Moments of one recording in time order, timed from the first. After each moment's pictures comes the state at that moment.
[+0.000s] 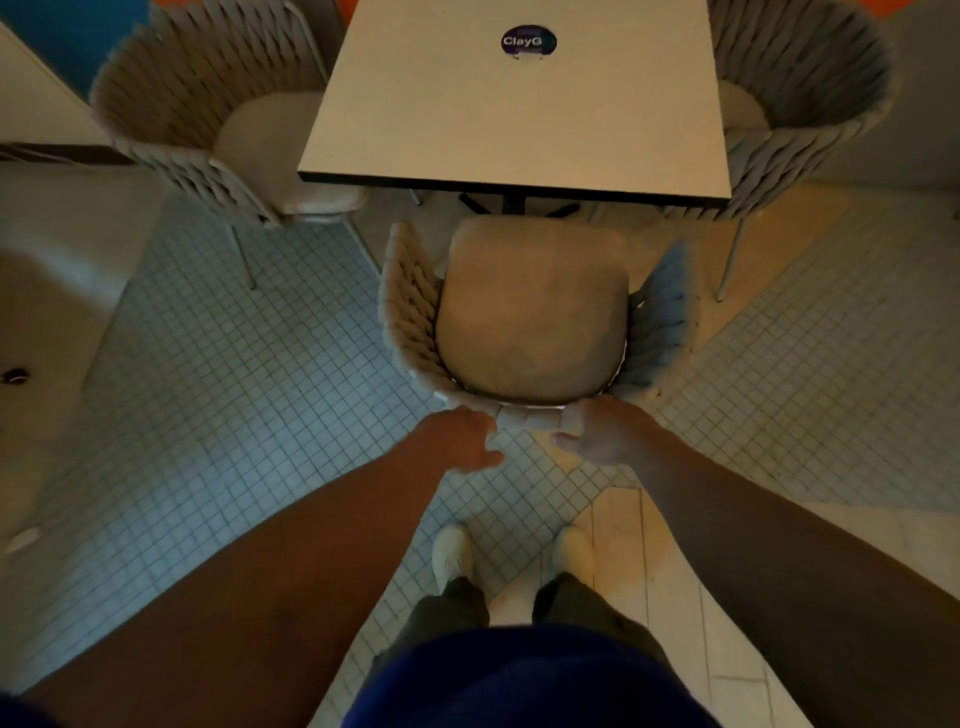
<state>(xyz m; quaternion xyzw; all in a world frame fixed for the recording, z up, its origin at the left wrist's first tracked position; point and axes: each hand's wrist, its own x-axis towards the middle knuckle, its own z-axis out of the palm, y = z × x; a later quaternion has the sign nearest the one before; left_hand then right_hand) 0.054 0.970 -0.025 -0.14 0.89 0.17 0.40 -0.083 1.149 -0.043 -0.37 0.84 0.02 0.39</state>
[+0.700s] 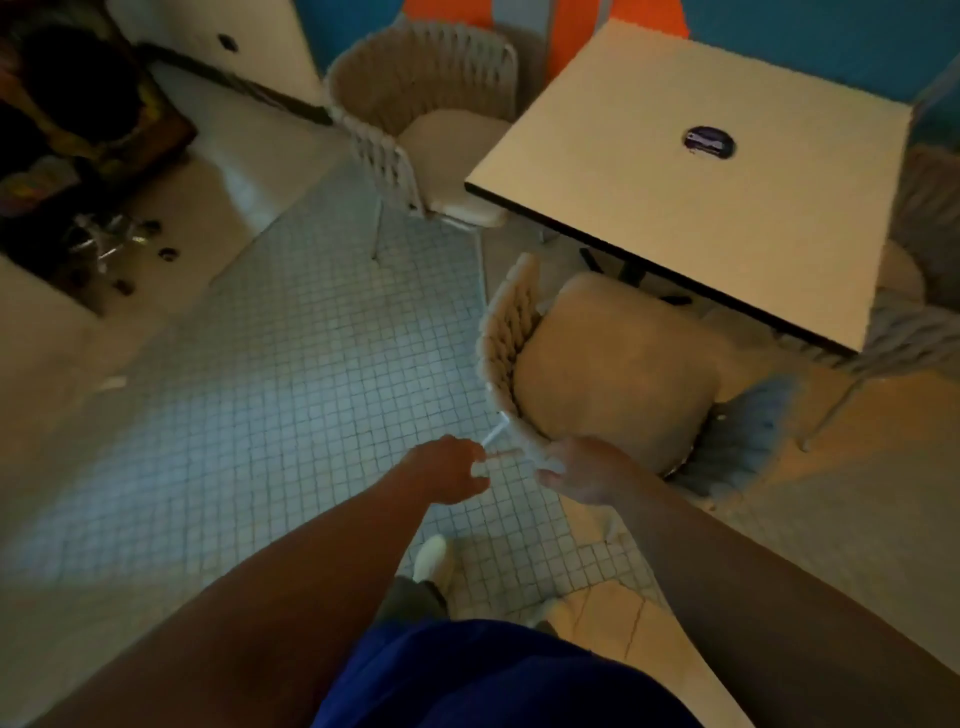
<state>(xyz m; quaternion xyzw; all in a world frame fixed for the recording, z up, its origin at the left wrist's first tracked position) 0.144 0.958 -0.005 -0.34 0.86 0.26 0.29 -0.048 1.076 -0.012 -0.50 0.75 0.04 0.42</state>
